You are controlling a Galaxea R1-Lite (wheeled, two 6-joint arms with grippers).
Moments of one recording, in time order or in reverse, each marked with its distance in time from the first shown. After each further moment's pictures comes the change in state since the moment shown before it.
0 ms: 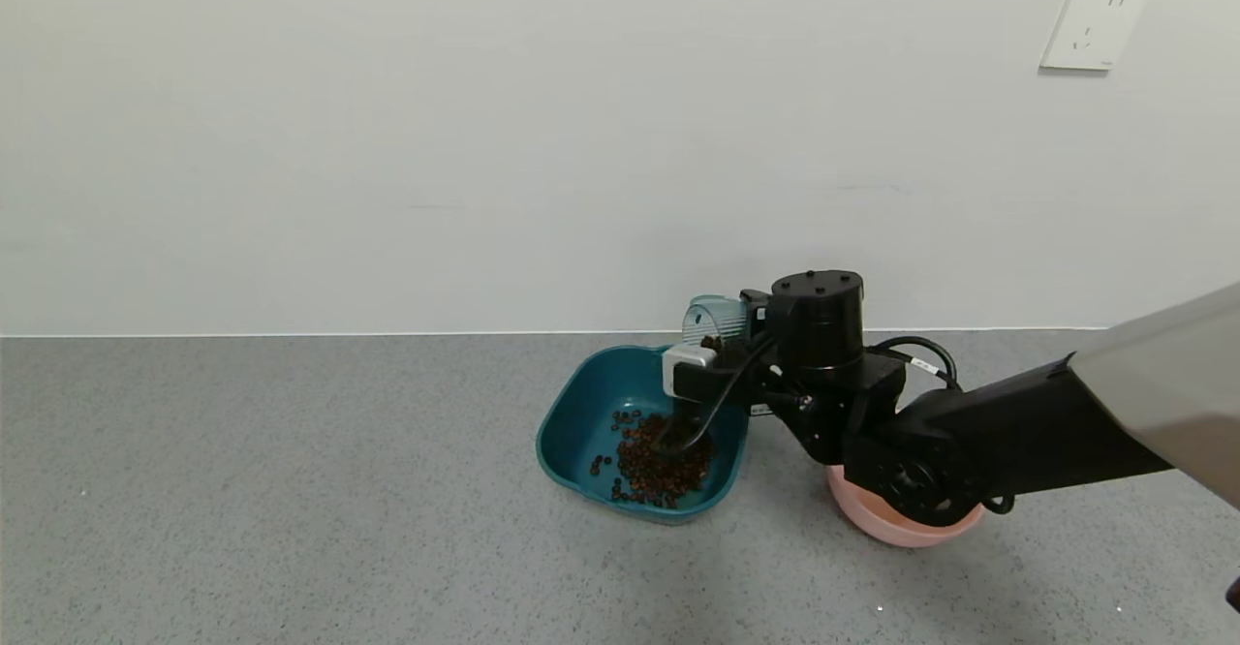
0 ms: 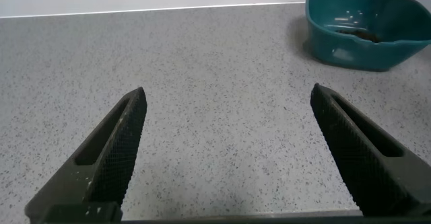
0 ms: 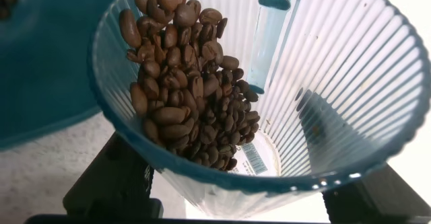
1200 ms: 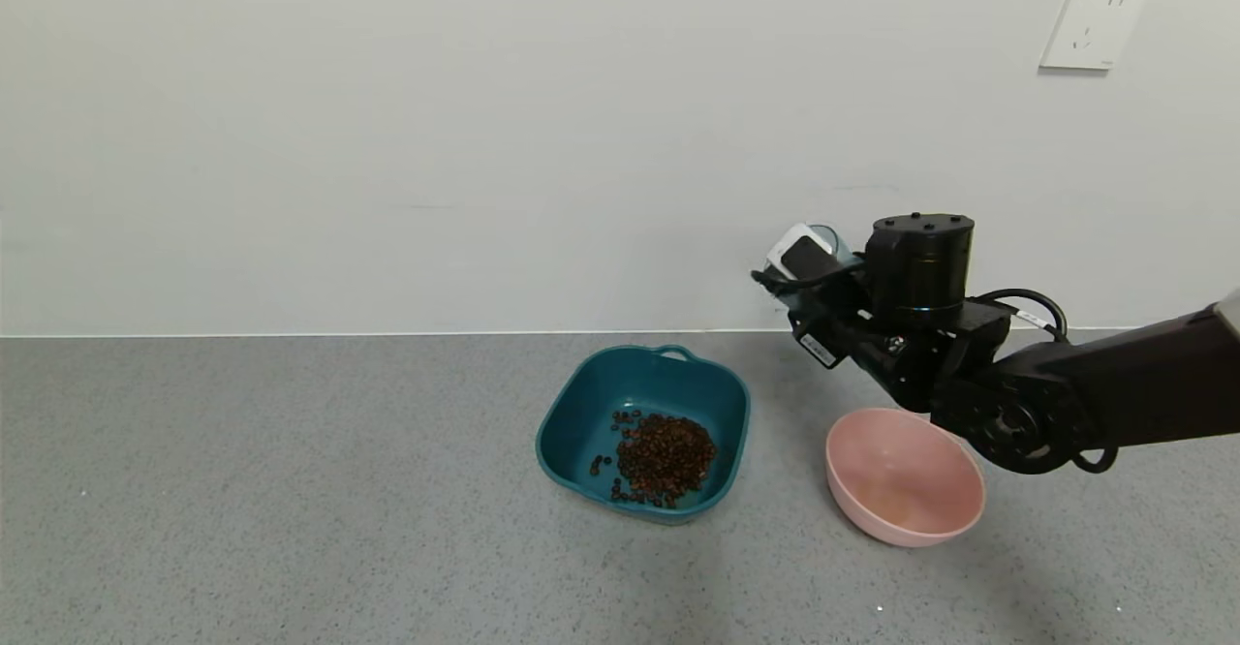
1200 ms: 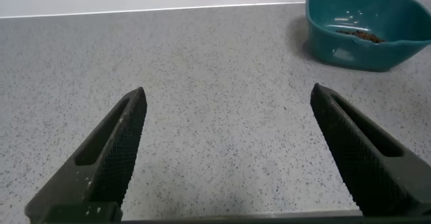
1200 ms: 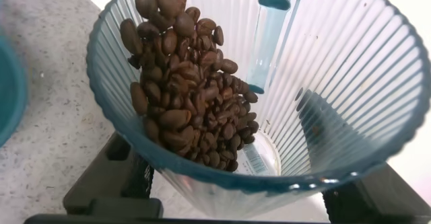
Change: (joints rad) left arm 0.000 0.000 0.000 0.000 0.000 0.000; right arm -0.141 -0.116 0.030 0.030 0.001 0.677
